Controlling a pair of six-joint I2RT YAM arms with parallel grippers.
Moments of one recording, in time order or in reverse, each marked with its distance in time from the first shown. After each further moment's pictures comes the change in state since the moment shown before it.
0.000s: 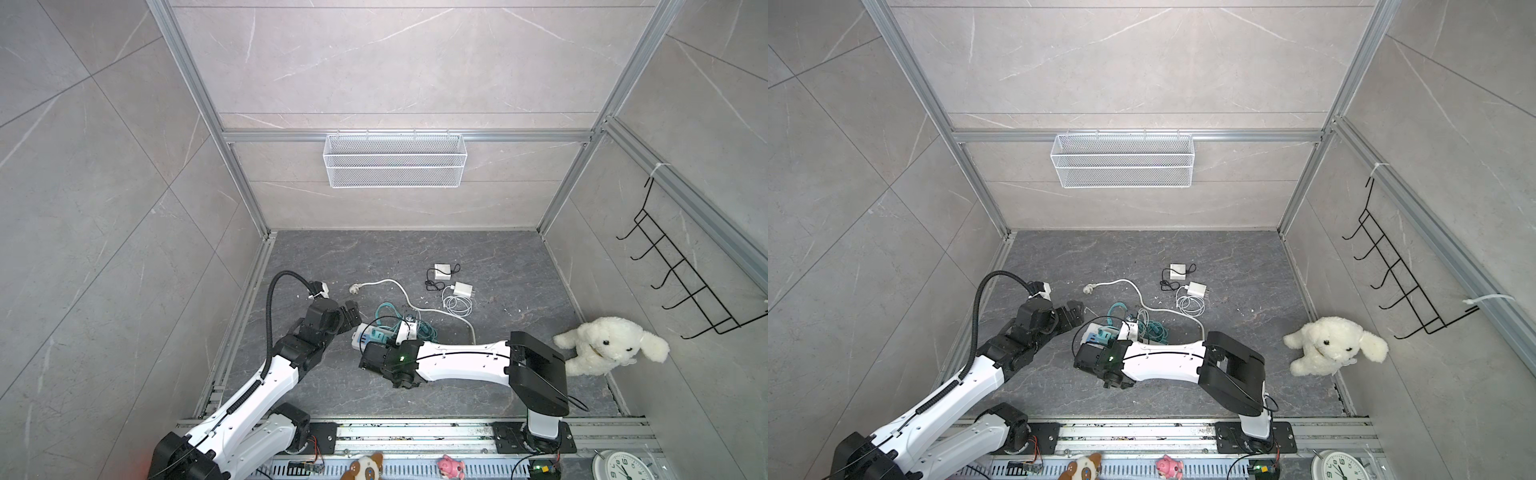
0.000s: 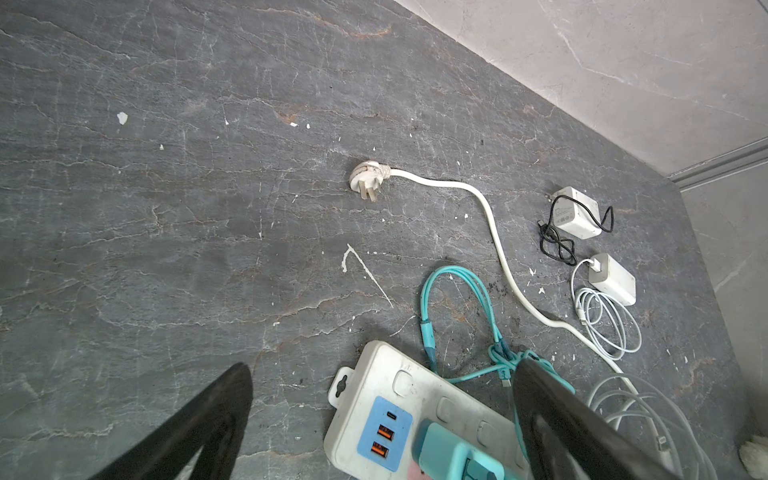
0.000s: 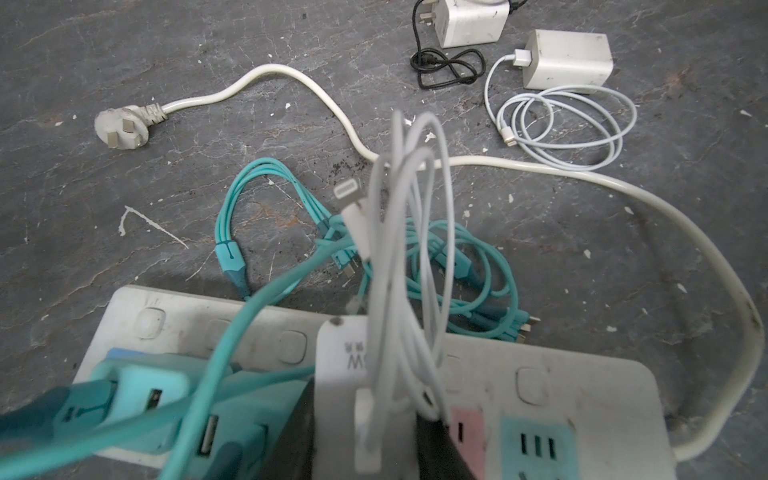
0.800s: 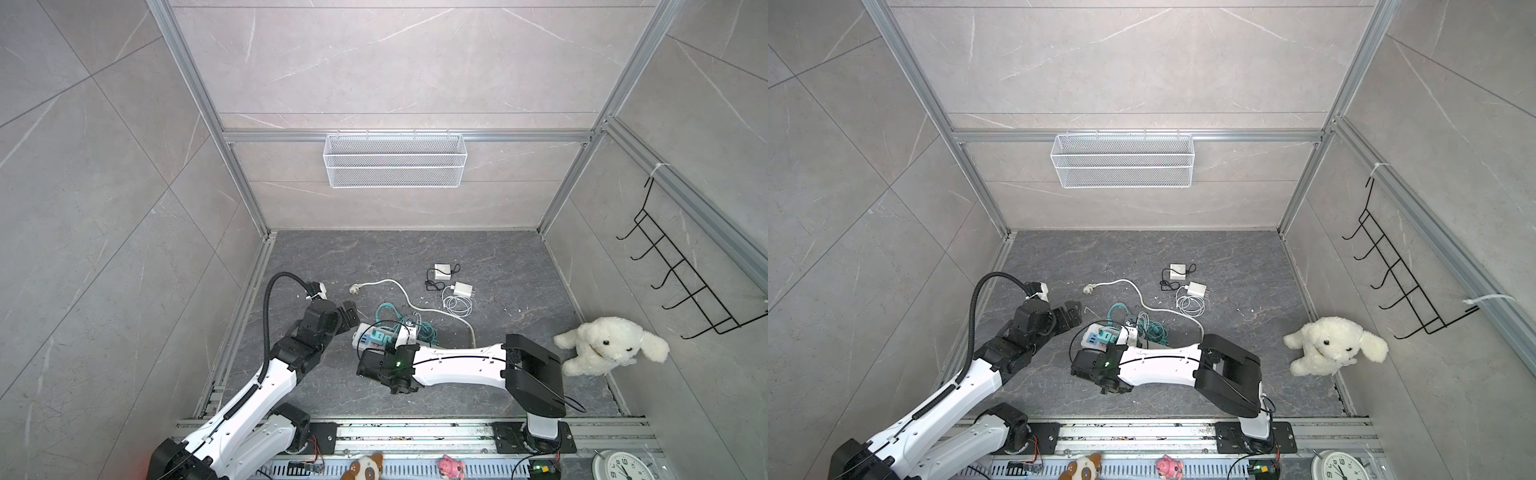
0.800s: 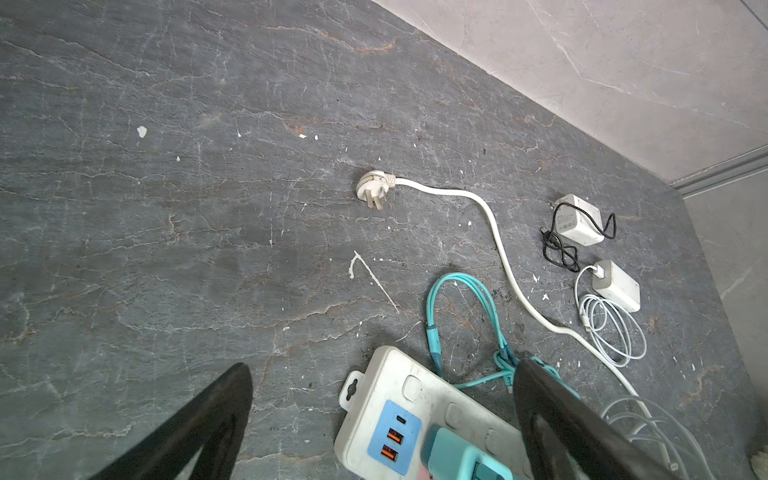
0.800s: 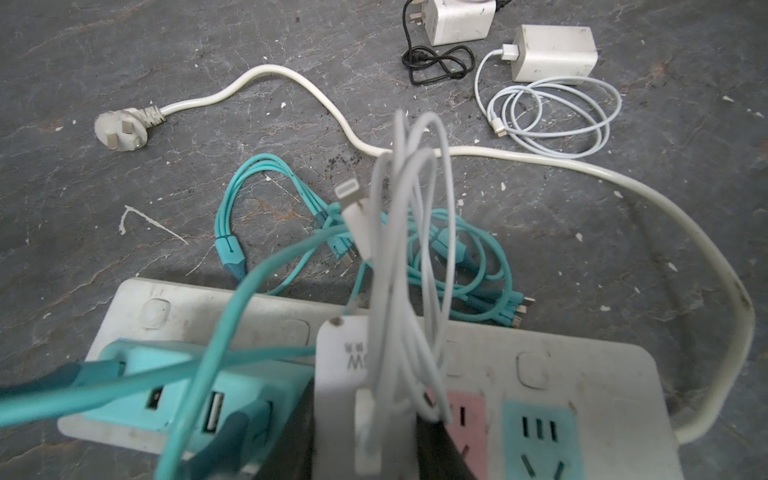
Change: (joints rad) left arm 0.006 -0.036 -0.012 -0.005 -0.023 0.016; right arm 0.033 0.033 0.025 -0.058 0.029 0.085
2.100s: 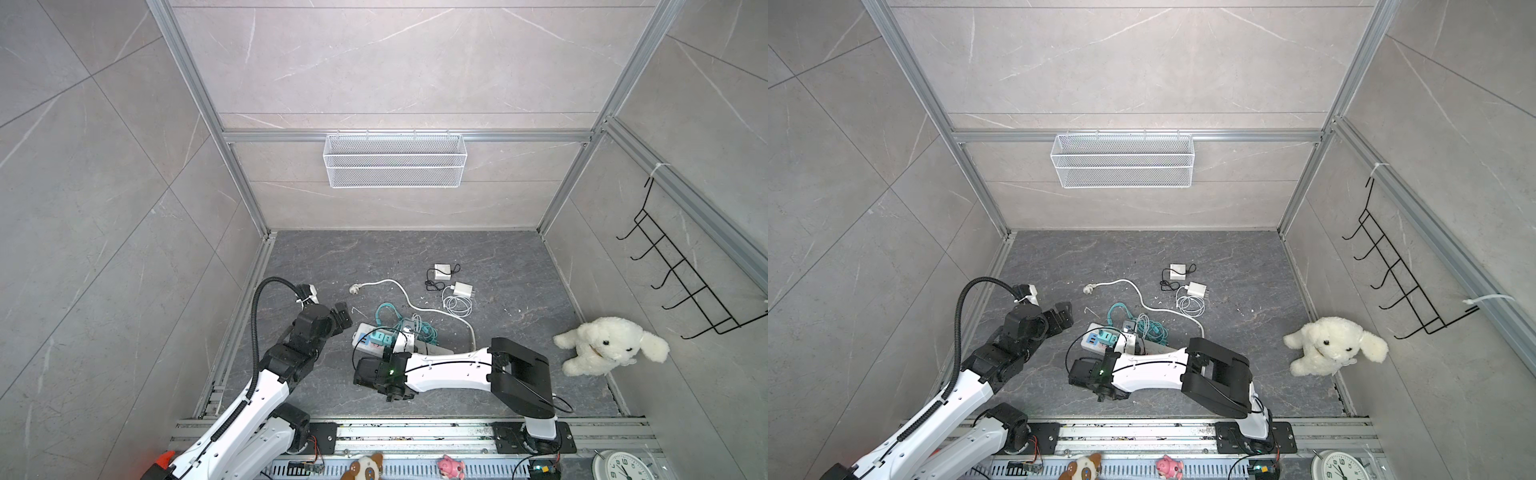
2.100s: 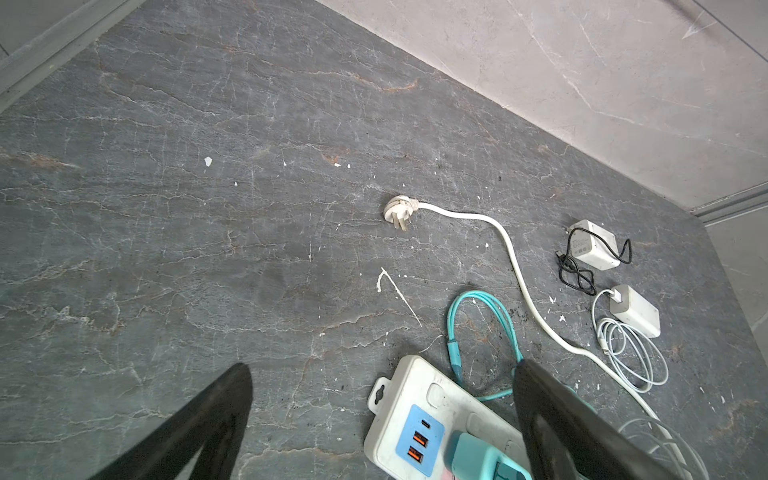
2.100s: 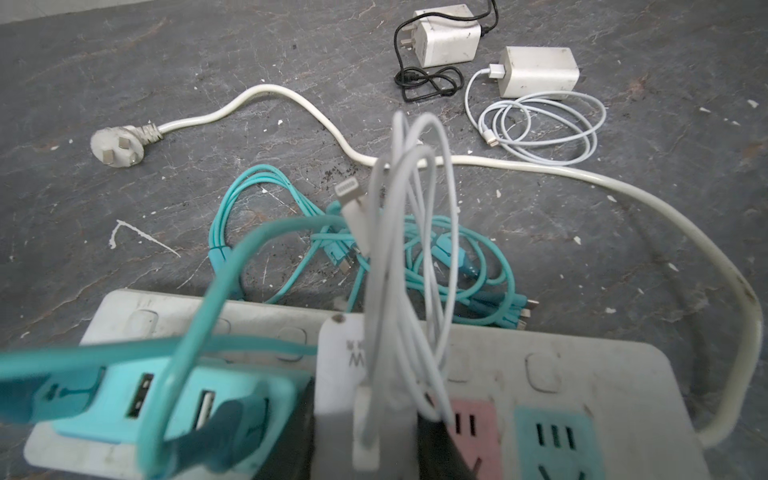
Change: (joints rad) left arm 0.005 -0.102 0.000 -0.076 -0.084 0.014; right arm 0.034 0.055 -0.021 0.031 0.083 0.079
